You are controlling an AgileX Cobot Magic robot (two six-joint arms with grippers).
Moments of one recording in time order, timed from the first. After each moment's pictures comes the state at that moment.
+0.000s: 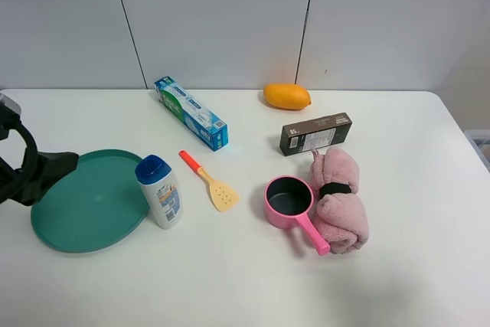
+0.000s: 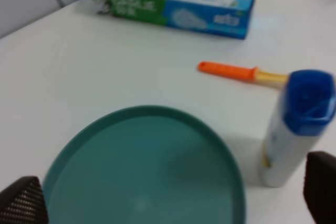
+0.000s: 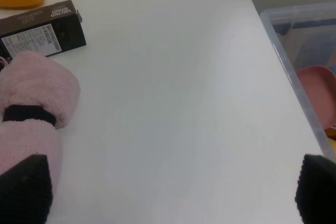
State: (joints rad) left arm -0.23 0.75 -0.53 -0.20 0.47 0.41; right arm -0.02 0.00 -0.50 -0.07 1.07 0.09
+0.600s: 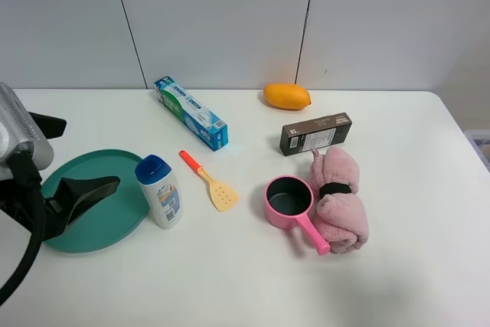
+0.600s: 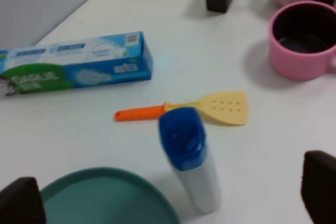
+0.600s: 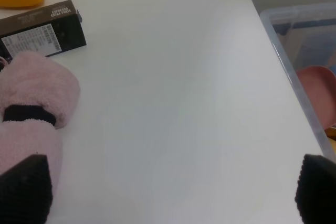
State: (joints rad) left arm -0.55 0.75 -0.53 -0.14 0.41 0.41; right arm -0.02 0.00 -0.50 -0.07 1.07 0.09
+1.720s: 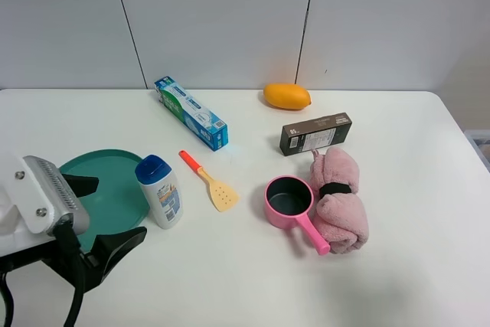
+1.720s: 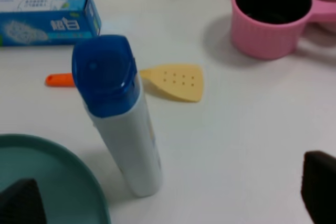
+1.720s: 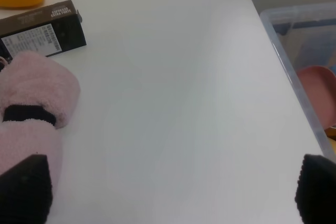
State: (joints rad) left arm -0.69 0.81 -0.21 -0.14 0.04 0.19; right arm -0.02 0.00 -0.50 -0.07 1.07 0.09
